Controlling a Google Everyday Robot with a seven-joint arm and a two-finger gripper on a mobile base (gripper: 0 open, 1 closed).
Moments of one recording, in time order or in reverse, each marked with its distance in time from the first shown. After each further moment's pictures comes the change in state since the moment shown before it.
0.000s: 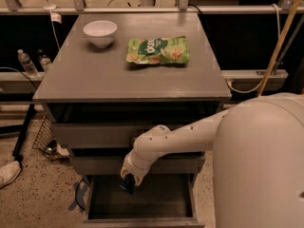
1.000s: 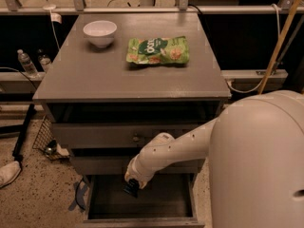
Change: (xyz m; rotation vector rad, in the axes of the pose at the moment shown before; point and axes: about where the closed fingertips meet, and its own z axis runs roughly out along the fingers) arm 0.001 0.022 0.010 0.014 0.054 -0.031
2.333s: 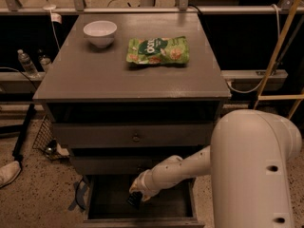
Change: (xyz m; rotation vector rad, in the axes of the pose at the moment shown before) arm -0.004 0.050 0.079 0.128 -0.049 0.066
